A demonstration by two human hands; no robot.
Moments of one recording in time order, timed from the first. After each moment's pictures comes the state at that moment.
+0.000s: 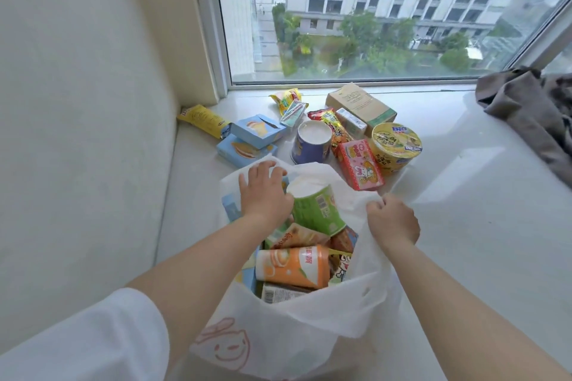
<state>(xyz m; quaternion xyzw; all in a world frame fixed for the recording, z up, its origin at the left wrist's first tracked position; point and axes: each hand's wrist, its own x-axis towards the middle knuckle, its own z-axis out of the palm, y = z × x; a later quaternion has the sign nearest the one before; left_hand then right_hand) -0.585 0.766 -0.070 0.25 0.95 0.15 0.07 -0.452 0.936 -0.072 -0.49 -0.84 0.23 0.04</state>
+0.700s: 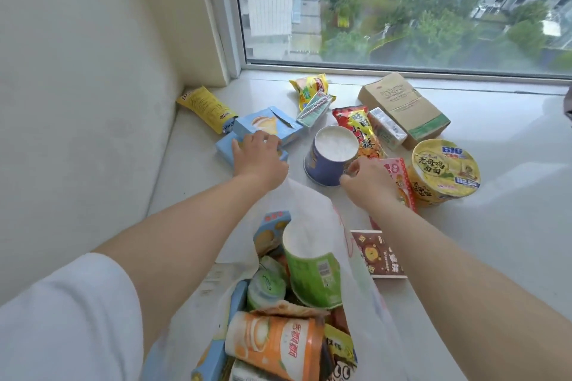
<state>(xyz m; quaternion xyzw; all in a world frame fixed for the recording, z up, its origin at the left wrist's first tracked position) -0.736 0.844 -0.098 0.18 0.97 0.09 0.12 -0.640 1.011 -0.101 -0.32 -0.91 0.26 -0.08</state>
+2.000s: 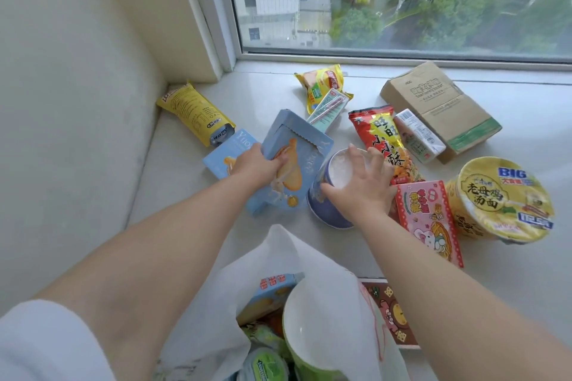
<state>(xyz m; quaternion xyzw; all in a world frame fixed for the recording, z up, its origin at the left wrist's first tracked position) -0.843 0.868 -0.192 0.00 0.92 0.29 0.27 -0.731 1.022 -0.185 -0.32 -0.93 0.18 -0.06</state>
